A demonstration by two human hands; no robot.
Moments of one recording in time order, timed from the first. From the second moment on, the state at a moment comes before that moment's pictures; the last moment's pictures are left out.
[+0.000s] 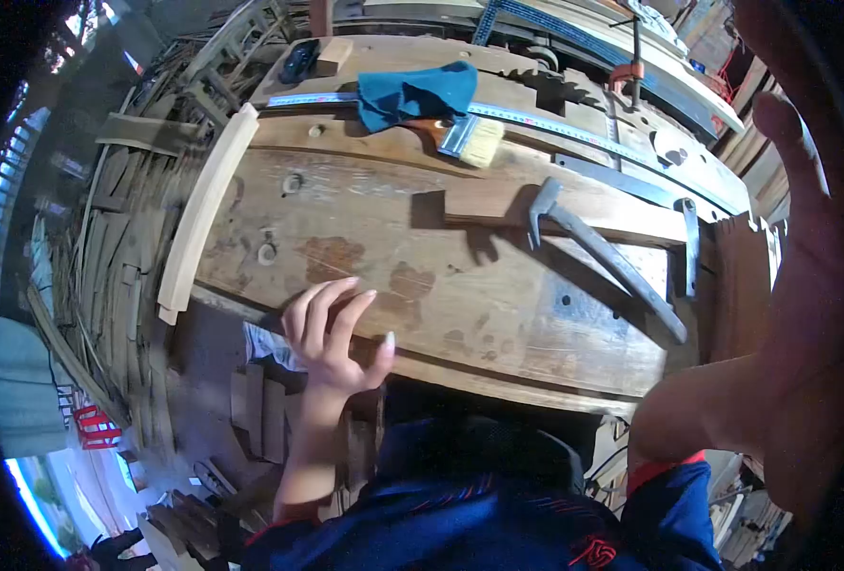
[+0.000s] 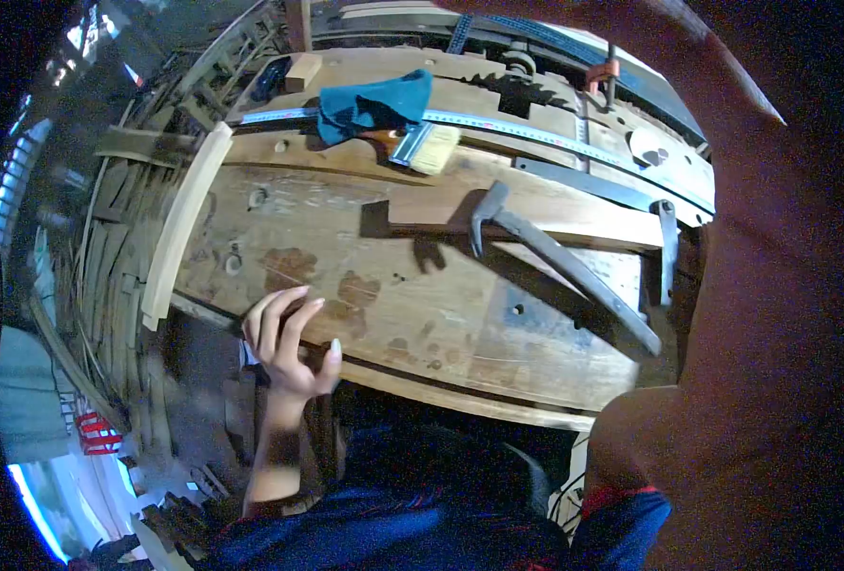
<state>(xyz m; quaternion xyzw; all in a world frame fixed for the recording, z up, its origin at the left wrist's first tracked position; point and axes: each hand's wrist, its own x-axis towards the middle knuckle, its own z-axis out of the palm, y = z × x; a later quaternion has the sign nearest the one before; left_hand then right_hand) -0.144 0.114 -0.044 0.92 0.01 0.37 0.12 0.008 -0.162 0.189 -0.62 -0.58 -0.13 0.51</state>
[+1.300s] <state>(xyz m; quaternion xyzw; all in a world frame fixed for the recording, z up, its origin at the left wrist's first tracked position) -0.012 0.074 -0.012 0.94 -0.15 0.25 0.17 0.015 -0.211 0.004 -0.94 -0.23 -0.12 0.23</state>
